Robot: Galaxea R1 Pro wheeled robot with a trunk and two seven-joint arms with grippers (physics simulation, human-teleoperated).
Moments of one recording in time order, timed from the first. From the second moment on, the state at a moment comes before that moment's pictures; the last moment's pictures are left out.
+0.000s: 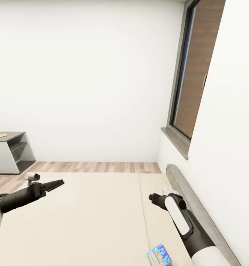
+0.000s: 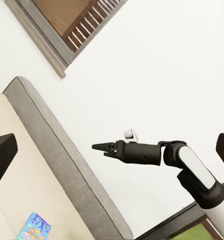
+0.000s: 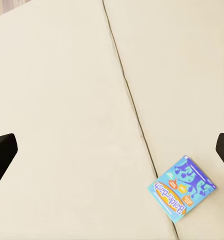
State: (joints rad) left arm -0.46 0.26 0.51 -1.28 0.02 0.99 -1.57; right arm -0.50 0.01 0.18 -1.13 -0.74 0.71 -0.57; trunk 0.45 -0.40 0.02
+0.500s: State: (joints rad) left arm -0.46 0.27 0.55 -1.28 0.02 0.99 -1.57; right arm -0.50 0.00 0.18 -1.12 -0.74 0.71 -0.57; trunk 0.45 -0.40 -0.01
